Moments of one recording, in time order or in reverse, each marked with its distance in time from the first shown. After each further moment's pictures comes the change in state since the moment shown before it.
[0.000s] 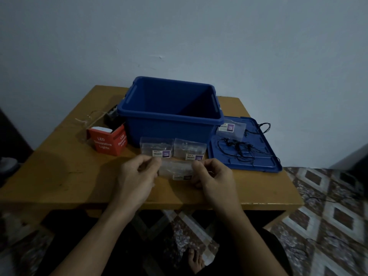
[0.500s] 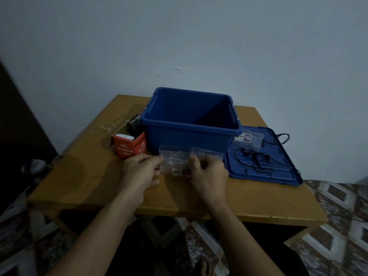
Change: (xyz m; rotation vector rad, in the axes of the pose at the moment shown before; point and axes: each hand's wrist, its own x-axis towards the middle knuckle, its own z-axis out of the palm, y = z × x) left_hand 0.035 0.010 -0.023 -0.112 0.150 -0.259; right_hand 0.027 -0.020 0.056 -0.177 0.127 -0.025
